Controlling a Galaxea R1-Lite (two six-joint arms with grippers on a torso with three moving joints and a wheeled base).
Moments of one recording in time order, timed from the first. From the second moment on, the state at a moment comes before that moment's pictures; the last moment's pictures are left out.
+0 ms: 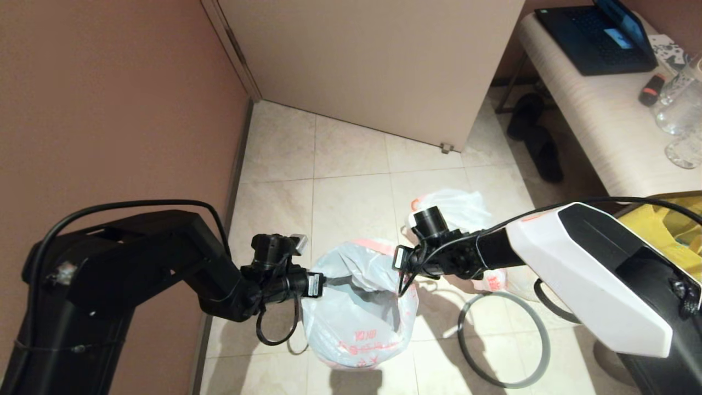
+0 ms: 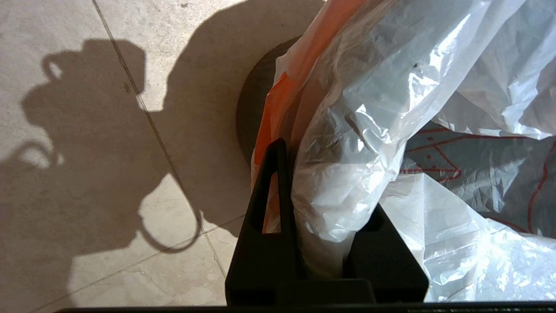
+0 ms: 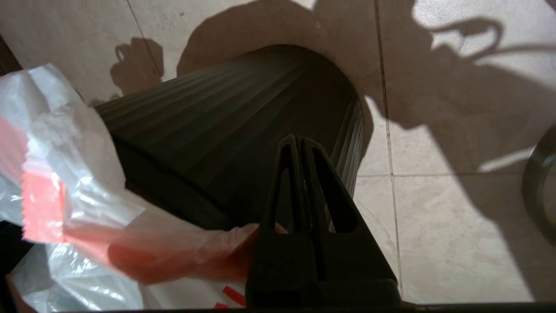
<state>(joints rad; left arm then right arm) -0.29 2.35 -1.01 -0.71 -0.19 -0.09 0.54 2.50 -1.76 -0.02 -0.05 0.62</state>
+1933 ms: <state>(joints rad) -0.30 2.36 -1.02 -0.71 -0.19 -0.10 0.56 2.39 -1.85 0.16 0.14 0.55</state>
